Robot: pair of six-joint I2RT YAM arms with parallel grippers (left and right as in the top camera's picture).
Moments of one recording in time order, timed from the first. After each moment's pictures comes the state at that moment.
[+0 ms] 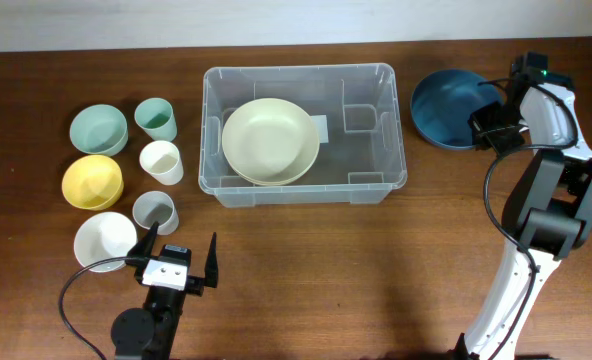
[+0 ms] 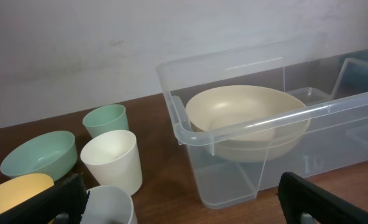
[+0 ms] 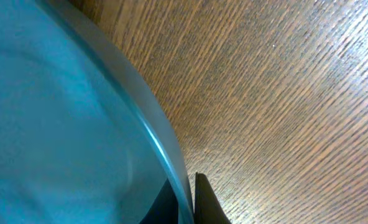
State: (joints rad) left arm -0.06 0.01 0.01 -0.06 0.11 0.14; right arm -0.30 2.38 1.99 -1.07 -0.10 0.82
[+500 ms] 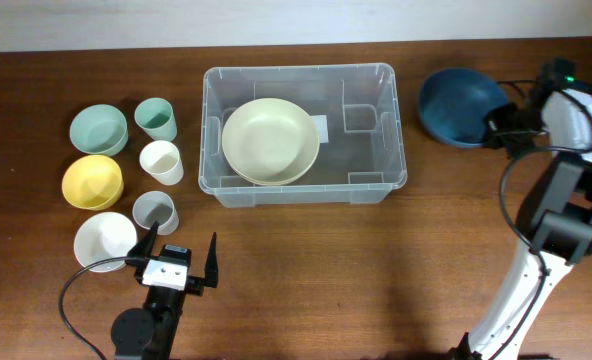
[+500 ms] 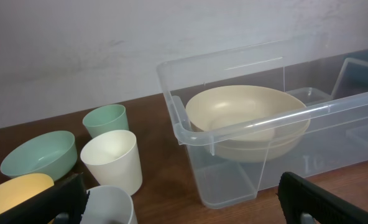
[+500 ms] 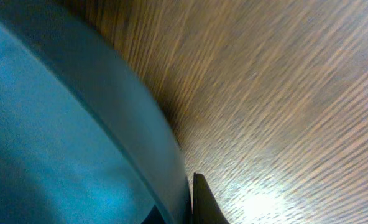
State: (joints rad) left arm -0.06 0.01 0.01 -0.06 0.11 0.14; right arm -0.42 2.38 1.99 -1.05 -0.32 0.81
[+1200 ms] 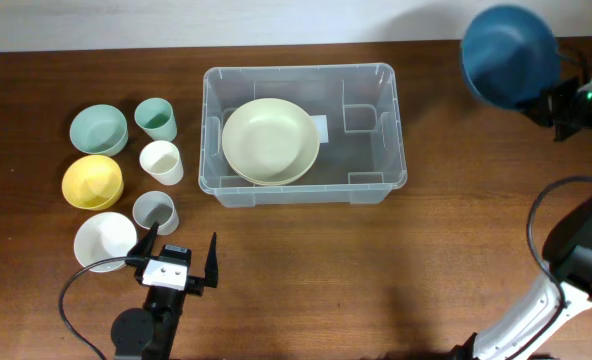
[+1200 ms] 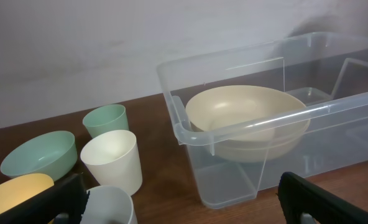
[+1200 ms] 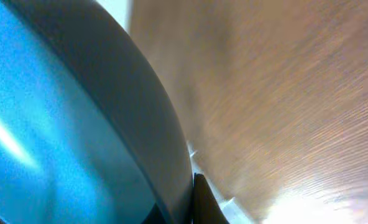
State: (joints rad) left arm -0.06 0.01 0.01 -0.06 0.11 0.14; right arm -0.54 2.13 1.99 -1.05 -0.75 0.63
